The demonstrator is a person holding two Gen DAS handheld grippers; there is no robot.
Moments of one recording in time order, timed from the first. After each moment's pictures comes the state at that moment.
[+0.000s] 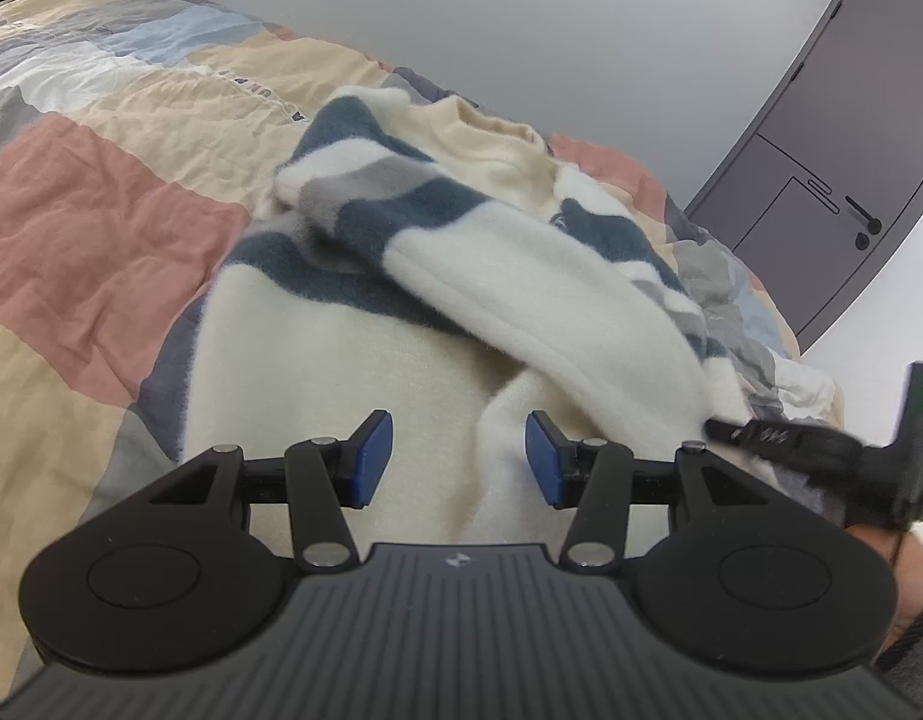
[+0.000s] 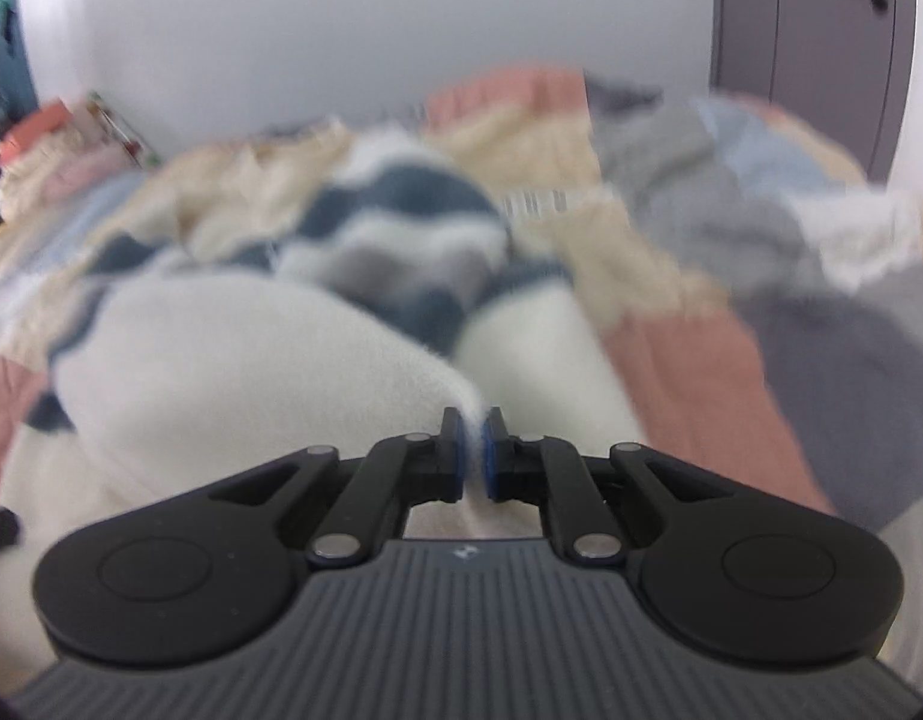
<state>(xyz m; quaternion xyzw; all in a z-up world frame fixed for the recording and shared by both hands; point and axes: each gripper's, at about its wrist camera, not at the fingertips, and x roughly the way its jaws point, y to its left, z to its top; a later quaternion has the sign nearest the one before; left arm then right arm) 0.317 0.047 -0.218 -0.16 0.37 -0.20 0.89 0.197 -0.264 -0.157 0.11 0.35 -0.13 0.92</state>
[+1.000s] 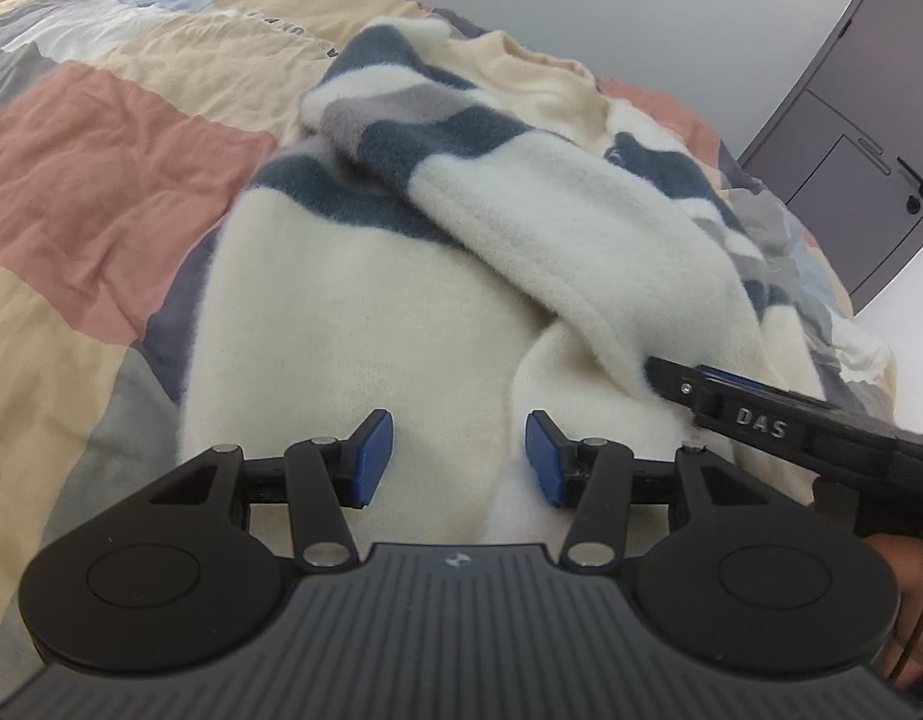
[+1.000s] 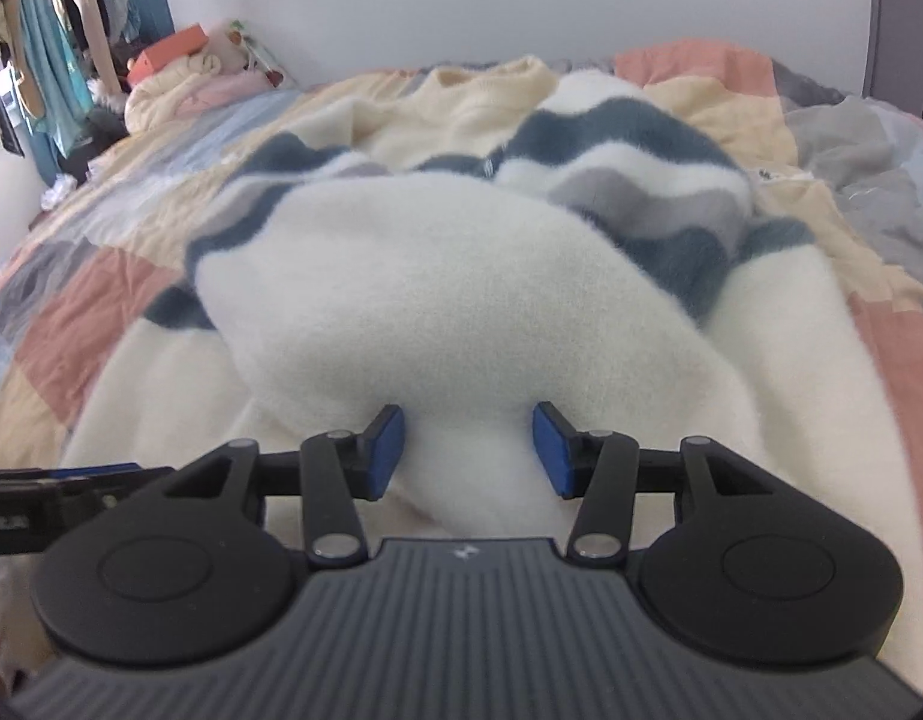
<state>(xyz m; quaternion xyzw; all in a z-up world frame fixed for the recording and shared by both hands) 0.325 0.031 -0.246 -0.13 0.42 -0.16 0.88 0.224 -0.195 -0.176 0.04 0.36 0.03 0.93</state>
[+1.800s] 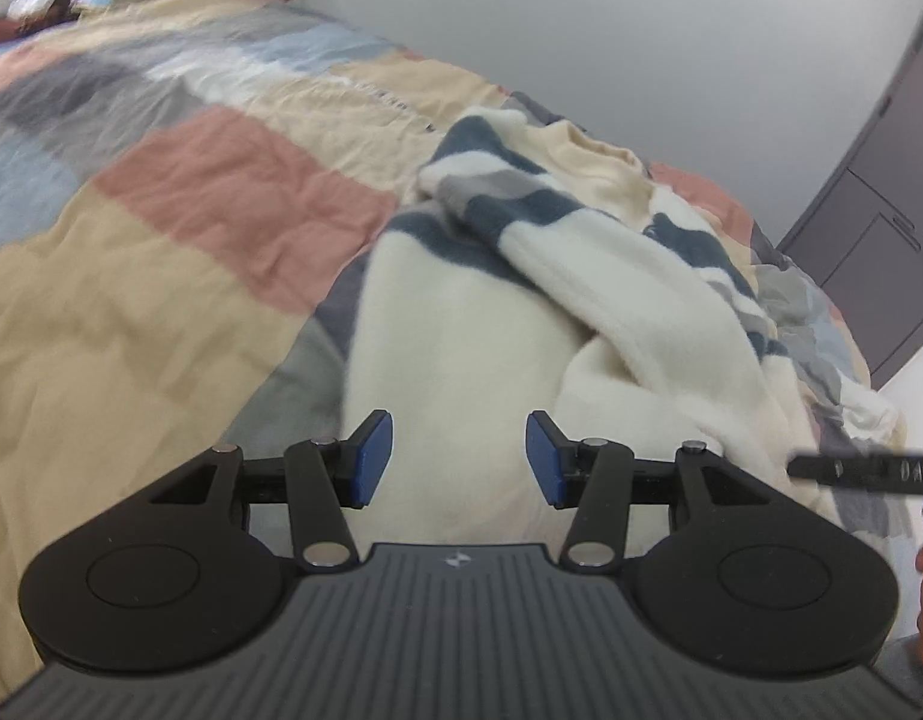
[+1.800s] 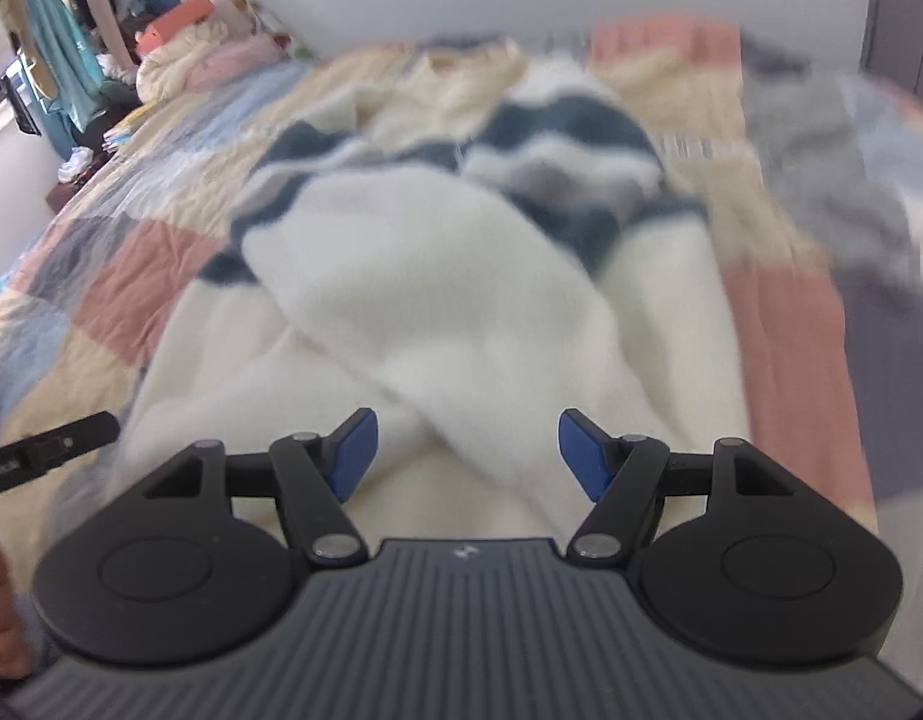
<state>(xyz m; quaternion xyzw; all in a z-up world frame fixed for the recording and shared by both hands) 0.234 0.082 -0.200 -0.18 0.38 -0.08 0.91 0.147 -0.251 -0.111 0.07 0.45 0.05 0.89</state>
